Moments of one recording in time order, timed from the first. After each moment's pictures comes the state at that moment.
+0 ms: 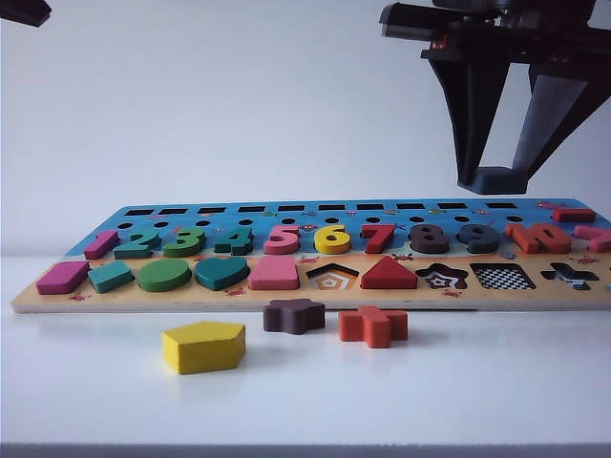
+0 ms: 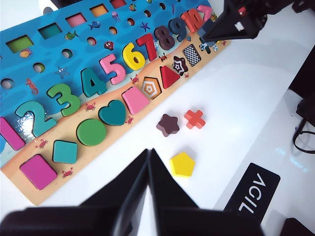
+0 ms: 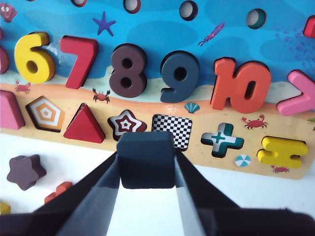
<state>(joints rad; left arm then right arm) -0.32 0.68 0.79 -0.81 0.63 0.14 0.70 1.37 1.15 -0.98 0.15 0.57</state>
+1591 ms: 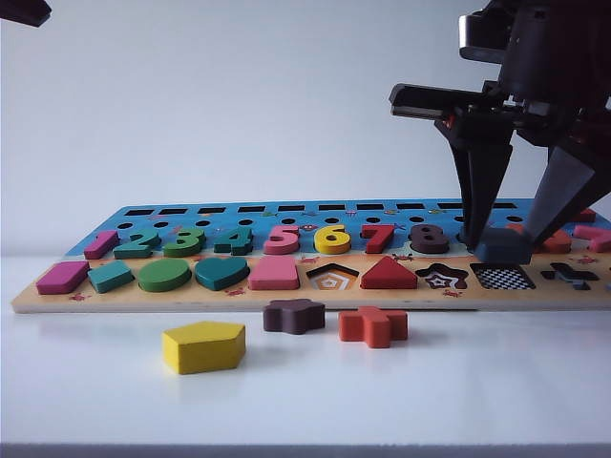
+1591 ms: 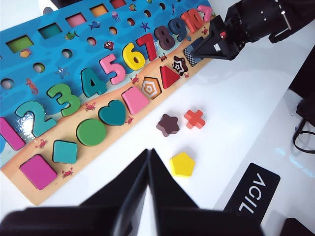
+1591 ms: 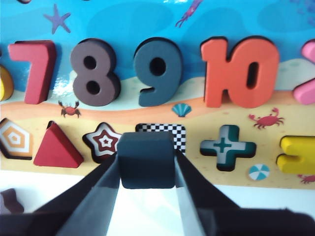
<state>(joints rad) -0.32 0.68 0.79 -0.81 0.63 0.14 0.70 1.31 0.91 -0.71 0.20 0.68</state>
